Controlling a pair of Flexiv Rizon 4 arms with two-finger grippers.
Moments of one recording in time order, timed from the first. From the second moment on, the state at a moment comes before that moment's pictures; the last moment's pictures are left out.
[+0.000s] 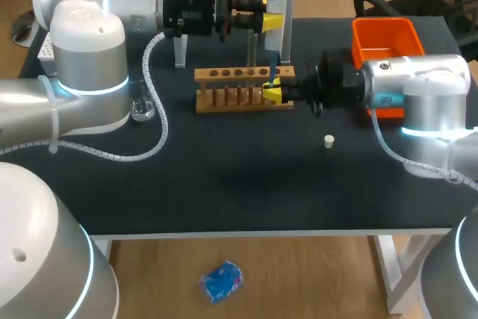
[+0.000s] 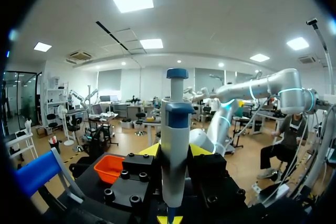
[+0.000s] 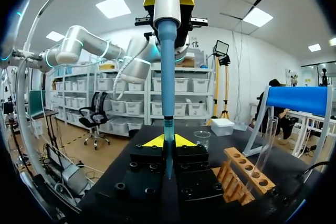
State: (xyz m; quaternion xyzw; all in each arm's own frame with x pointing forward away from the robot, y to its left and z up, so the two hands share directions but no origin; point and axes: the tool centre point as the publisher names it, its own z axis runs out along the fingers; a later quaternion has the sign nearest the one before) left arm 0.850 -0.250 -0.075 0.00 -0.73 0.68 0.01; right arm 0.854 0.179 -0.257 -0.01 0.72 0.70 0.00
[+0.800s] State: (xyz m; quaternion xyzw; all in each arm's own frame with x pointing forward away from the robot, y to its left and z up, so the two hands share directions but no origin) left arm 0.849 -0.250 -0.077 0.00 -0.73 0.68 0.01; right arm 0.852 0.179 -0.259 0.06 0.71 0.70 0.05
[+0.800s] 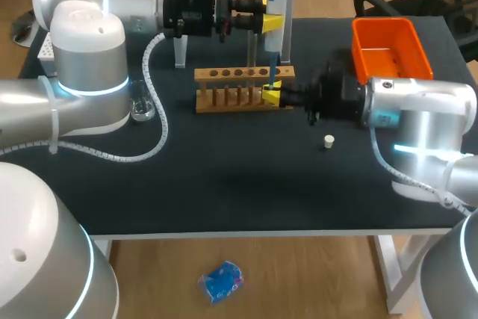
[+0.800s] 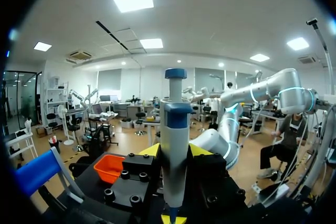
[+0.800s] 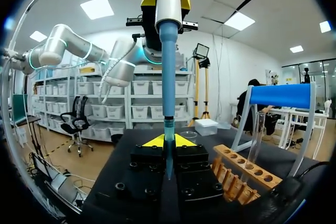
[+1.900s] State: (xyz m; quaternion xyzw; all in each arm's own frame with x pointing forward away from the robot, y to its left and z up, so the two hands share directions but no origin) left arm 0.849 -0.250 -0.083 0.00 -0.73 0.68 0.01; right arm 0.825 0.148 -0.270 -0.01 0.77 0.64 -0.04
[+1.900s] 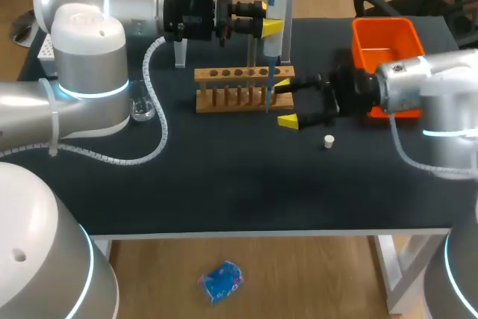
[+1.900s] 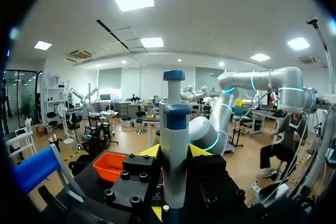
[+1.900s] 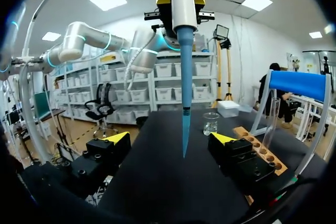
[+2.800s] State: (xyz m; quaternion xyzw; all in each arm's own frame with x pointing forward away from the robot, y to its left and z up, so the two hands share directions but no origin) left arm 0.846 -0.139 -0.085 0.06 -0.75 0.65 -0.10; right arm 0.827 0.140 -0.265 -0.05 0.78 0.62 -0.09
